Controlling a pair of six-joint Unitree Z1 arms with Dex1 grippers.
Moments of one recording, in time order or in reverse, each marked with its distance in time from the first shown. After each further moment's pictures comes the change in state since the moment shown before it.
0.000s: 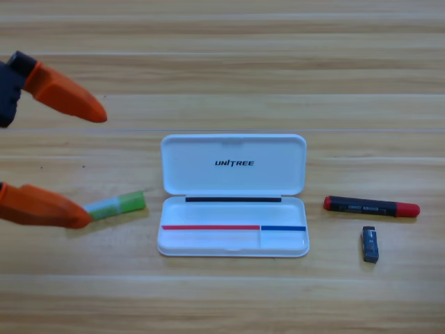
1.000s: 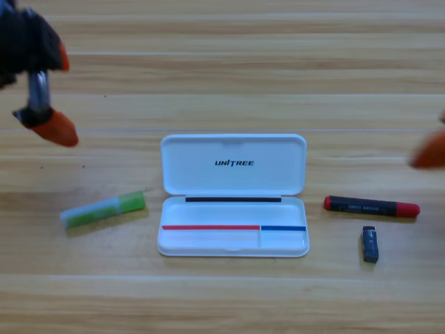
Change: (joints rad) arm 0 0.060 0.365 -0.339 0.293 0.508 -0.018; arm 1 0.034 0.242 -0.269 0.085 -0.151 0.271
